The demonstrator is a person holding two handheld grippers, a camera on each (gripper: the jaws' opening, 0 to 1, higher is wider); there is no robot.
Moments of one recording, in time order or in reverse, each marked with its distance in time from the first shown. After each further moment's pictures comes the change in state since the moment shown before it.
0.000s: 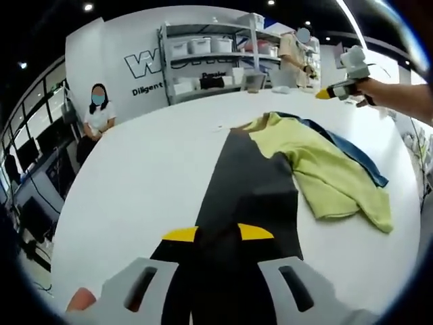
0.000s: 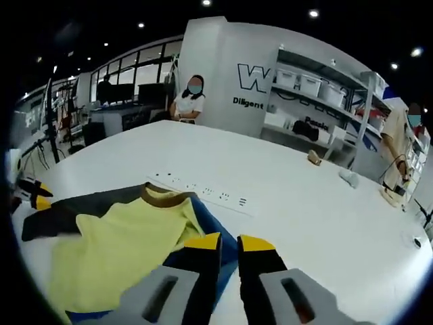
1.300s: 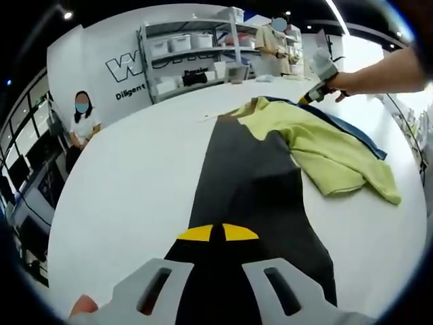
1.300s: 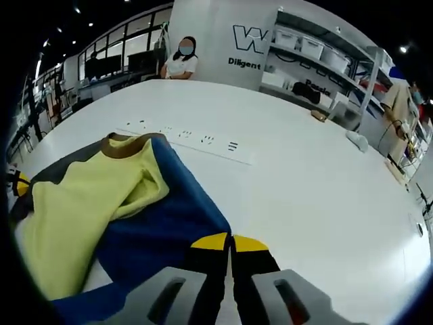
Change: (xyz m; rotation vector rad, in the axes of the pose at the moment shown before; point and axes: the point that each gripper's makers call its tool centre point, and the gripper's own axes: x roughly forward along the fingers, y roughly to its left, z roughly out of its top) left arm 0.024 0.000 -0.021 0.101 0.033 -0.068; right arm 0.079 -0.028 -0.086 0.017 0.273 -0.029
